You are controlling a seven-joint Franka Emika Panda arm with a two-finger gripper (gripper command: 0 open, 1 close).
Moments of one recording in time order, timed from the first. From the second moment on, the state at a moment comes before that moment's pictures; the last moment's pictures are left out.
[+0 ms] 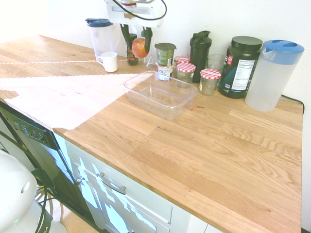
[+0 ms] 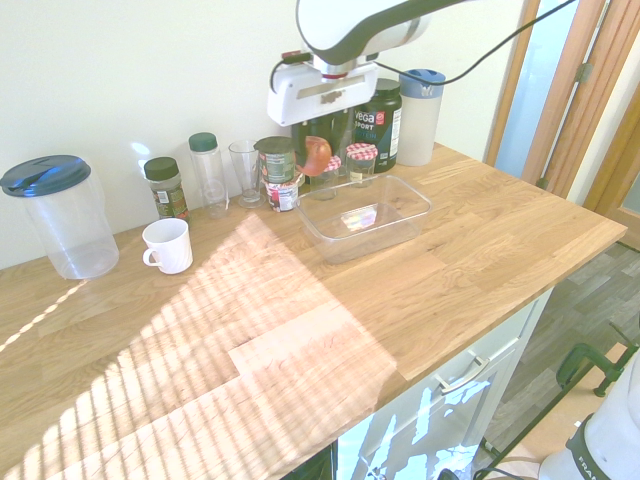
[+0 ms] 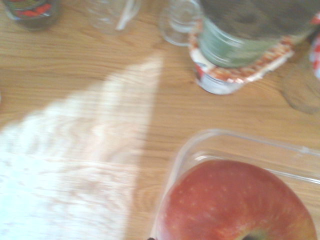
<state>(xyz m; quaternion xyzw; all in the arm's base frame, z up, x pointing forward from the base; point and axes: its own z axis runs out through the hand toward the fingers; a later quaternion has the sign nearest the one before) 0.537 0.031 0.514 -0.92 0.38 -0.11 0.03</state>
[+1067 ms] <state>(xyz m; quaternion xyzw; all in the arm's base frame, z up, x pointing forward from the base) 0.522 -0.031 0.383 -0.90 0.42 -0.08 0.02</state>
